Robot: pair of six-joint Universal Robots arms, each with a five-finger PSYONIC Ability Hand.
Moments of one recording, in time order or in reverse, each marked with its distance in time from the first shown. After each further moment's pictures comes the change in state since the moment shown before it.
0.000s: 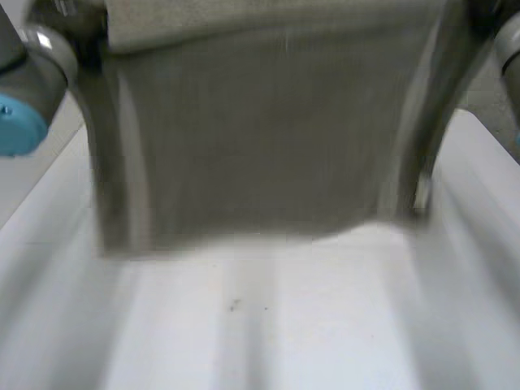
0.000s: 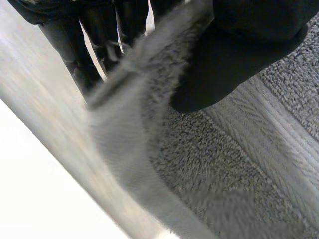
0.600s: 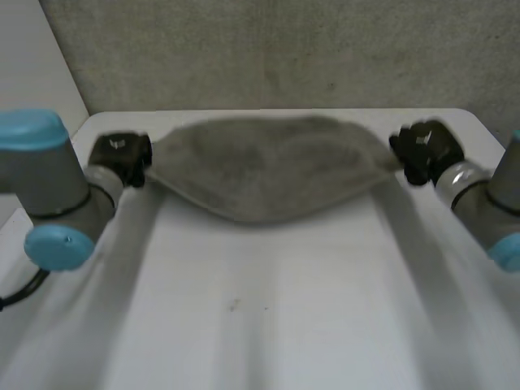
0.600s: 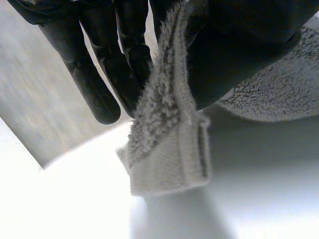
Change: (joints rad) left arm 0.005 0.058 -0.826 0.413 0.067 -0.182; right arm -0.023 0.060 0.558 -0.055 -0.212 0.070; left_hand 0.000 0.000 0.000 0.000 0.002; right_hand 0.000 0.000 0.000 0.004 0.009
